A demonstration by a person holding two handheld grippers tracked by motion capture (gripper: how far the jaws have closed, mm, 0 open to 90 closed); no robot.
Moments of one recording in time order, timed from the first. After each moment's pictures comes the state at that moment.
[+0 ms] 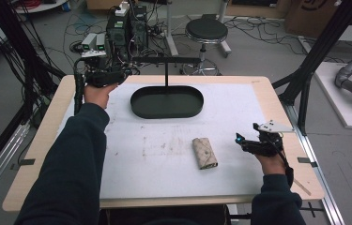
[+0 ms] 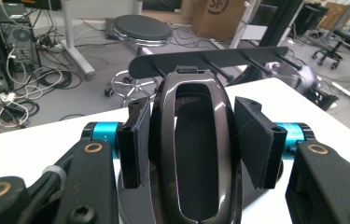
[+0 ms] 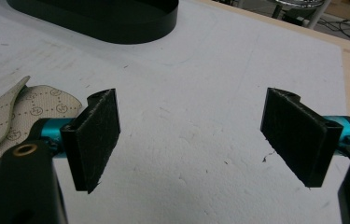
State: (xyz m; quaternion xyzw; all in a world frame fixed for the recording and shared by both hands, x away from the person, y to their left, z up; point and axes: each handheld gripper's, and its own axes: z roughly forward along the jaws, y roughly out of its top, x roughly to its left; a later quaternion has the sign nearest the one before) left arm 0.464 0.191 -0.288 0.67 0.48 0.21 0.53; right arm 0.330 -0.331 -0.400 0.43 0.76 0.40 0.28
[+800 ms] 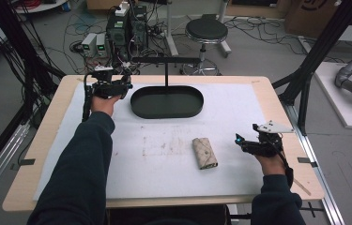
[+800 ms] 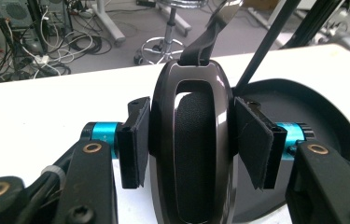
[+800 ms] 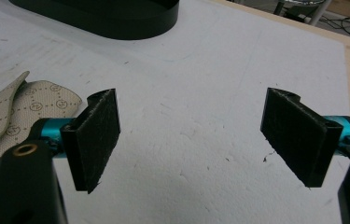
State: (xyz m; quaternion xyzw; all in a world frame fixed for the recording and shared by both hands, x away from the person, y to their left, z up) left arm 0.479 0.189 -0.347 0.69 0.52 0.23 0.46; right arm 0.329 -0.330 -0.402 0.43 0.76 0.40 0.28
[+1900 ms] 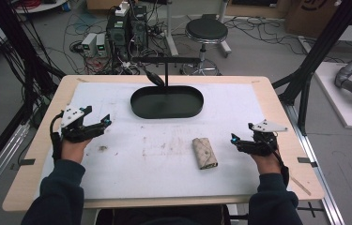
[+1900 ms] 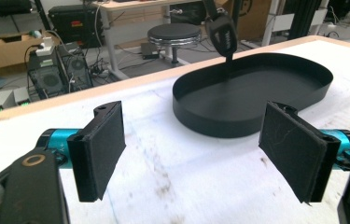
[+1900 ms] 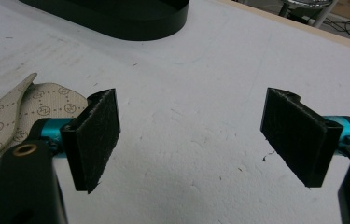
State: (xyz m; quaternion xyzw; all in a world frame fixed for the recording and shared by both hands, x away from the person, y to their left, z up) left arm 0.341 0.250 -0.393 0.67 0.42 0.33 0.51; right arm 0.333 -0.317 -0.402 0.42 0.77 0.39 0.28
